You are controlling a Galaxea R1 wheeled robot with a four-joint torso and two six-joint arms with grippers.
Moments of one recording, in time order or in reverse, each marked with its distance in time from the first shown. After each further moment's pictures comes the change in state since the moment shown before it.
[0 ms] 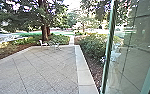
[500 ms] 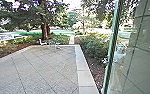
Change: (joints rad) left arm 0.000 -0.009 -0.004 0.000 0.000 0.000; right arm 0.000 -0.004 -0.005 0.005 0.000 0.001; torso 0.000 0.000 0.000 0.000
